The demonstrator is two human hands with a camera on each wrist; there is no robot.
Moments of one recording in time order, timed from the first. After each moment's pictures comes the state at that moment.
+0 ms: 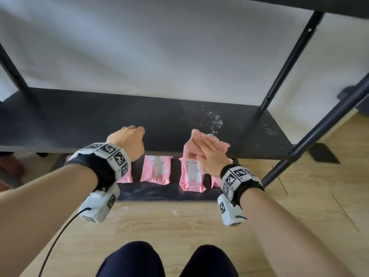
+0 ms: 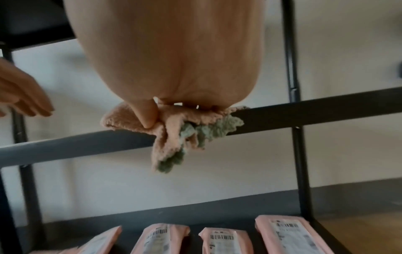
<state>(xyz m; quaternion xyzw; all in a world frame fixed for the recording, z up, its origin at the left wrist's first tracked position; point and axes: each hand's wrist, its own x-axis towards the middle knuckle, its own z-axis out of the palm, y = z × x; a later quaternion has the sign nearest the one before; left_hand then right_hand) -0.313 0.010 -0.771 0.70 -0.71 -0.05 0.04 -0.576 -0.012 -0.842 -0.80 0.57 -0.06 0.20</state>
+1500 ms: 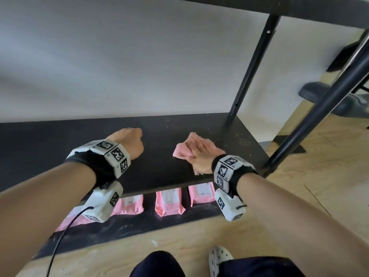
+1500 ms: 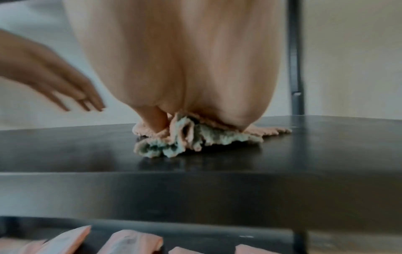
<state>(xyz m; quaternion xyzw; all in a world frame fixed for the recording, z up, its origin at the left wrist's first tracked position) -0.400 -0.121 -0.760 0.64 -0.76 -0.11 0.01 -0.633 -0.095 -0.806 -0.72 0.67 0.02 0.17</state>
